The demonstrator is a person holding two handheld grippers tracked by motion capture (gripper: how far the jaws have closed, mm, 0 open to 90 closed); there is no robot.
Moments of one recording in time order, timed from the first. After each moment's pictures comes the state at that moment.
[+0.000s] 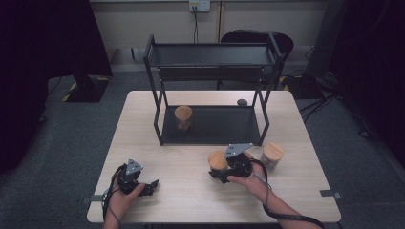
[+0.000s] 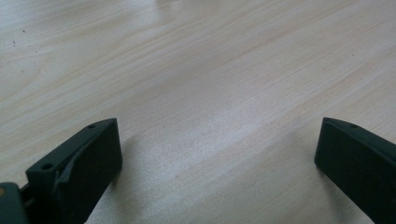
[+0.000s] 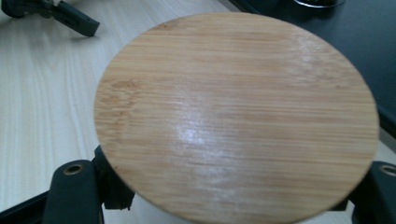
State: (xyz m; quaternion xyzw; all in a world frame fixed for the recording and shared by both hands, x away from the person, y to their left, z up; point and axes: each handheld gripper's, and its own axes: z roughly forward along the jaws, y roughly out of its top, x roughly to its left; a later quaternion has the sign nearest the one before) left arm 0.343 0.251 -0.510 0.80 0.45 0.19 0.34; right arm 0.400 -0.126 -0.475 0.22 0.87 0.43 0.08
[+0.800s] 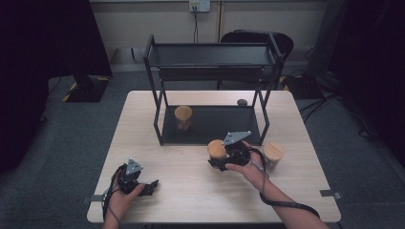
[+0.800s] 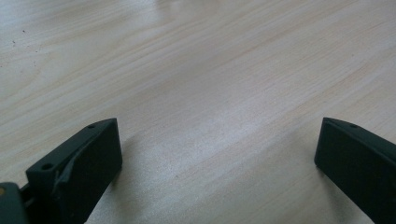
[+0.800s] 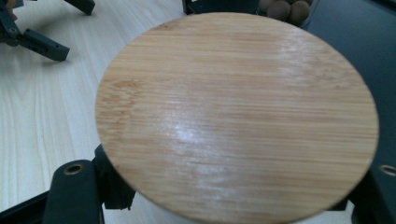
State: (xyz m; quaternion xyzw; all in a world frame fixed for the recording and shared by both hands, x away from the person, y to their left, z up) left arm 0.343 0.251 -0.510 0.80 0.45 0.19 0.34; right arm 0.429 -0.121 -0.458 0.24 0.87 0.43 0.09
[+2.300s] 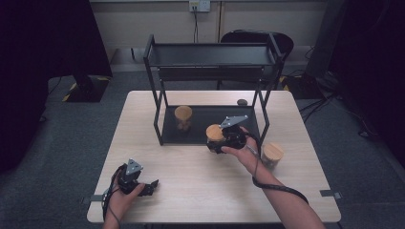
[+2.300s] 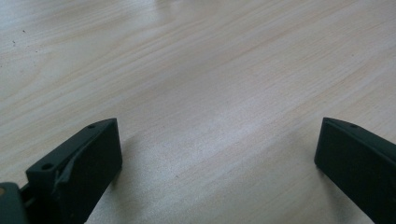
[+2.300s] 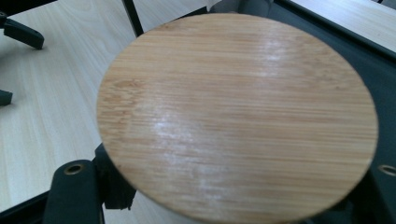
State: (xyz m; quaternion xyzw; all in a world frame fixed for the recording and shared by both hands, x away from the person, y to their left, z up) left arm 0.343 0.251 -0.510 0.80 0.45 0.19 0.34; right arm 0.474 -0.113 -0.443 0.28 0.86 0.42 0.11
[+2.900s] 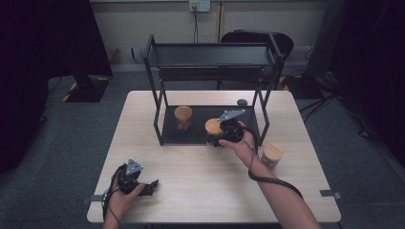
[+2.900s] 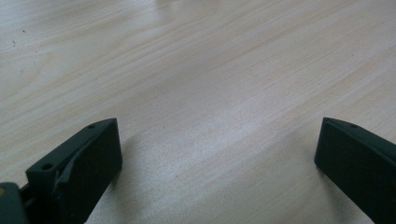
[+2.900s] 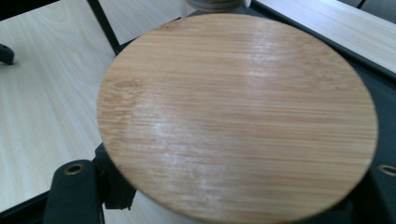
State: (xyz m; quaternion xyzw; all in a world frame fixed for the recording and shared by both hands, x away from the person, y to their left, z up) left arm 0.343 0.251 -0.510 0.80 0.45 0.19 0.34; right arm 0.495 -0.107 -0.441 0.30 0.85 0.42 0.12
